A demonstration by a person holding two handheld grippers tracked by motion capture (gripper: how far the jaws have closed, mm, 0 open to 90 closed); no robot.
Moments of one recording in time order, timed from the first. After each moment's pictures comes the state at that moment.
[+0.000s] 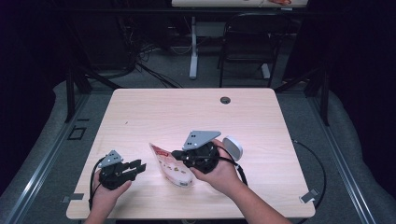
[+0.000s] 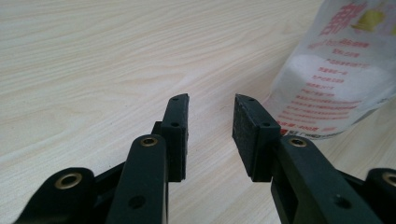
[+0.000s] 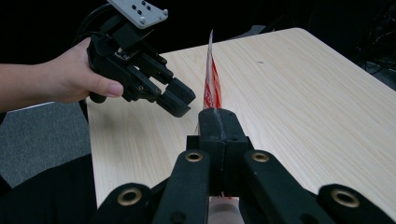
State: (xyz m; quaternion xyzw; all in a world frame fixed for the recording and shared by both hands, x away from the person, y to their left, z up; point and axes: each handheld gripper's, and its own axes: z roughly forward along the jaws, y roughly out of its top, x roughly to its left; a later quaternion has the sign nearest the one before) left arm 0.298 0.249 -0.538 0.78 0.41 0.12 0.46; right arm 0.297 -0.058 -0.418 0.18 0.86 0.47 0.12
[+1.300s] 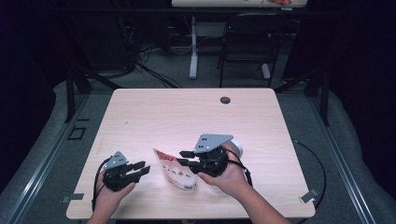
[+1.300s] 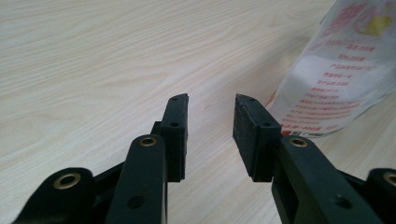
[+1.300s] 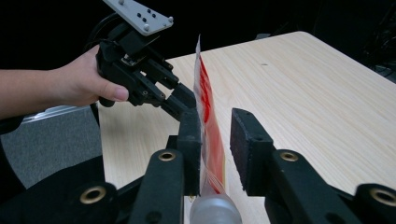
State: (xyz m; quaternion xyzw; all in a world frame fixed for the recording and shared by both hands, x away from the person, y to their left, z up) left arm 0.294 0.236 -0.536 0.79 0.39 0.12 0.45; right arm 0.293 -0.080 -0.427 0.18 0.84 0.50 0.11
